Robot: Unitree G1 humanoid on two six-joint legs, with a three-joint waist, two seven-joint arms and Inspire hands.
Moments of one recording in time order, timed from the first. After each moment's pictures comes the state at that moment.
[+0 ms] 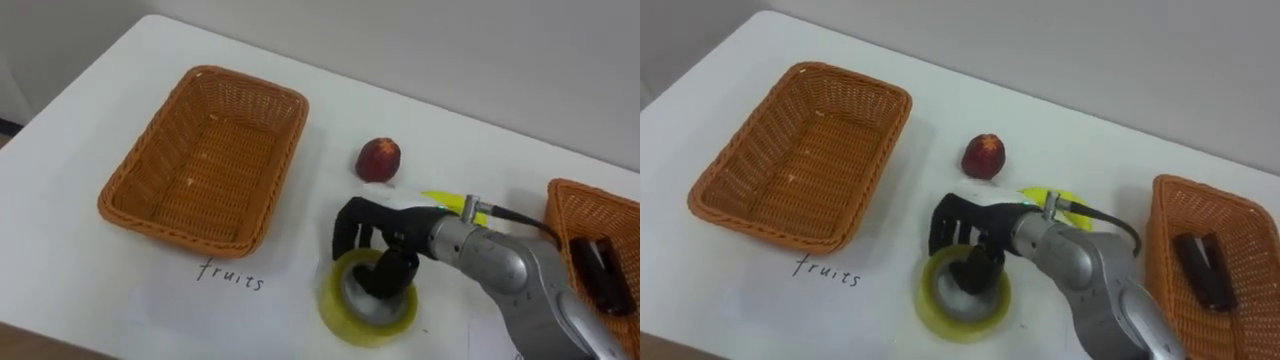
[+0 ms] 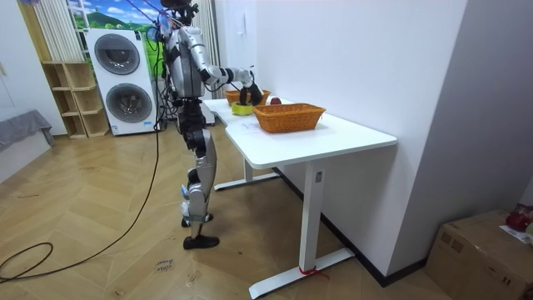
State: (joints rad) left arm 0.19 0.29 0.09 1.08 0.32 0.06 0.23; right arm -0.13 -0.42 0.28 -0.18 -0.63 0.15 0.67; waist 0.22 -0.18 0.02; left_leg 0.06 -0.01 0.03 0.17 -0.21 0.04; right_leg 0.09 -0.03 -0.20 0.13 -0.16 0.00
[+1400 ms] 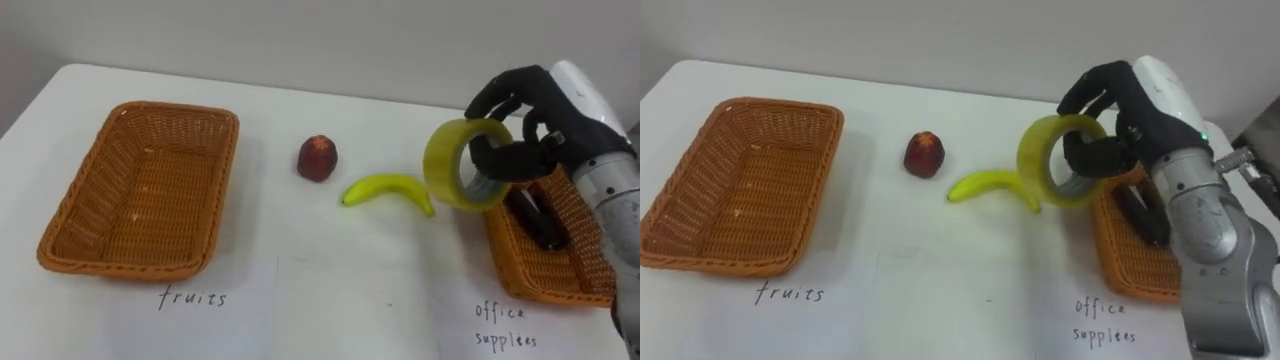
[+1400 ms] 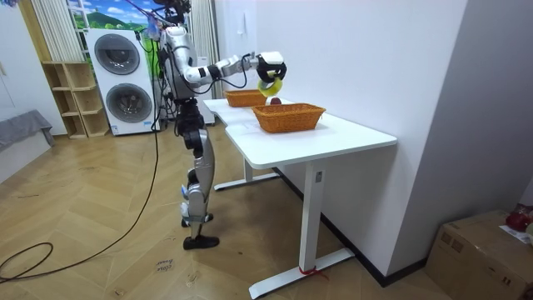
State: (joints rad) left arm 0.28 0.22 0.19 1.05 0.35 0.04 0.26; right arm -0.10 -0.43 -0.17 -0.14 -0.51 0.08 0.26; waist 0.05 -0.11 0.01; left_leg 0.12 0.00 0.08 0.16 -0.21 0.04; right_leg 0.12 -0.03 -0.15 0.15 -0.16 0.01
